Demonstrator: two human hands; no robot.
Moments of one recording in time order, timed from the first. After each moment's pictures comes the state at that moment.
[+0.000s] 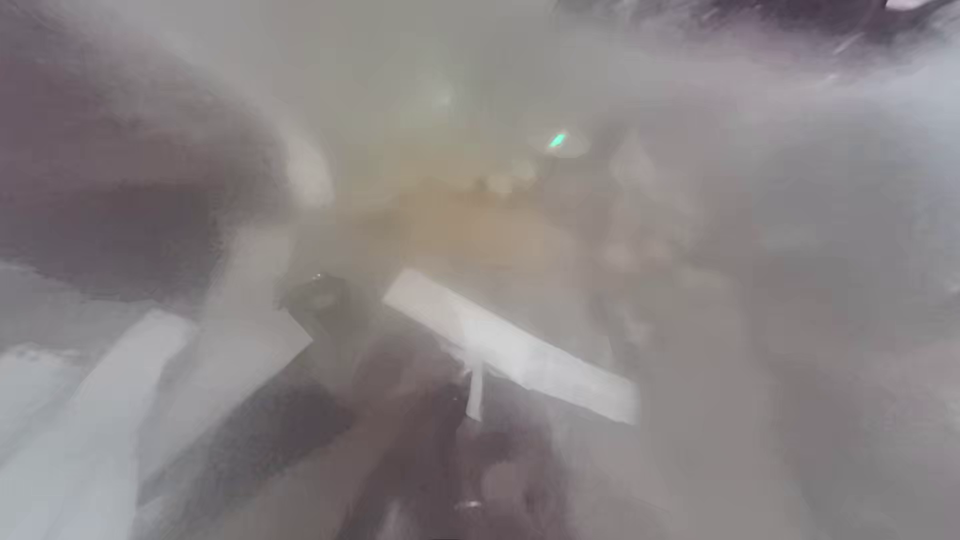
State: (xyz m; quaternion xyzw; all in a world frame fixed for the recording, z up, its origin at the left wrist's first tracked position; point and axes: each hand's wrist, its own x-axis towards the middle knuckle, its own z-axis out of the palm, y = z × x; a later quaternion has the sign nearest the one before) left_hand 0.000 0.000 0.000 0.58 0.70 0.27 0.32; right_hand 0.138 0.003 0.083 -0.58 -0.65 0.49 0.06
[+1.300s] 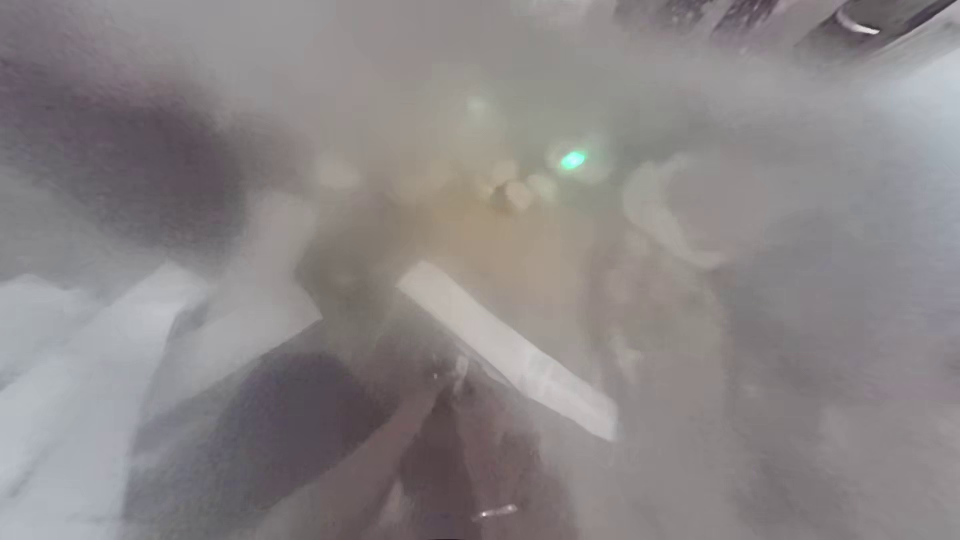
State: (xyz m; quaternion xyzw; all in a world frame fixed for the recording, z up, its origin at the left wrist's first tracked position) left_hand 0.041 -0.020 -0.020 -0.02 0.64 0.53 0.56; right_hand 0.126 0.044 0.036 -0.55 -0.79 0.25 -0.09
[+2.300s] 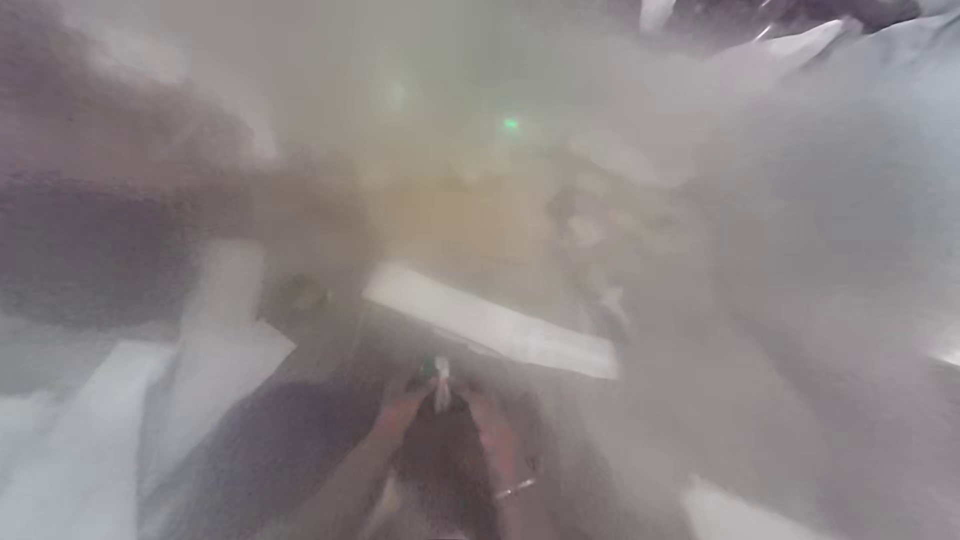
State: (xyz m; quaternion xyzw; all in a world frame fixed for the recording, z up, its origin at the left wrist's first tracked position) left_hand 0.042 -0.037 0.002 0.08 0.71 0.46 0.53; right_hand 0.174 0.054 0.012 -0.58 -0.50 0.63 0.08
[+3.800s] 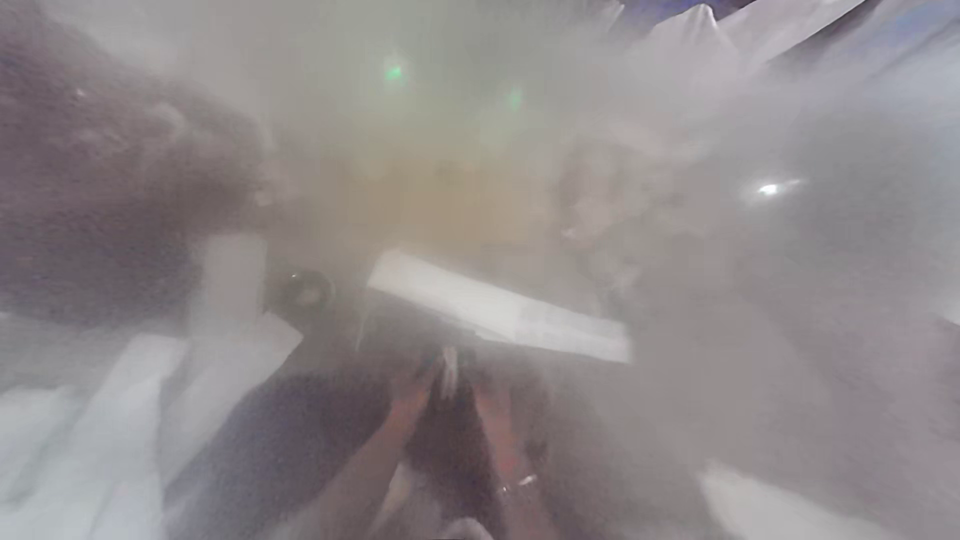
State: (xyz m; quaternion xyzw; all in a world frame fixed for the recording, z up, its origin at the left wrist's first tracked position) left_hand 0.052 -0.034 0.006 0.05 0.74 0.46 0.49; right_hand 0.170 0.041 0.008 -0.63 -0.55 0.54 0.11
